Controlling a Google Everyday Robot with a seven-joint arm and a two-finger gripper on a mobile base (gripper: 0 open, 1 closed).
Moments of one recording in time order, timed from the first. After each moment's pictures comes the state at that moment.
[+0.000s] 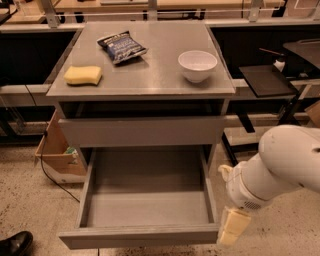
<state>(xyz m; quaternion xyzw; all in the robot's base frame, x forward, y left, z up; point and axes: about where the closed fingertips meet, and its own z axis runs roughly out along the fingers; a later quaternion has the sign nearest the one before) 0.380 -0.158 0.709 -0.62 0.77 0.07 0.14</state>
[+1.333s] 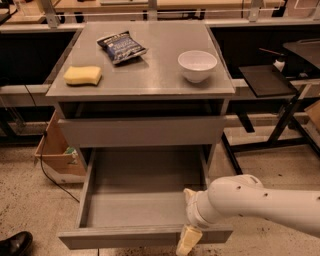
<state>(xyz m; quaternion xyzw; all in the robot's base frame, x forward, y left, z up) 0.408 -0.074 0.539 -0.62 0.75 0.11 0.19</state>
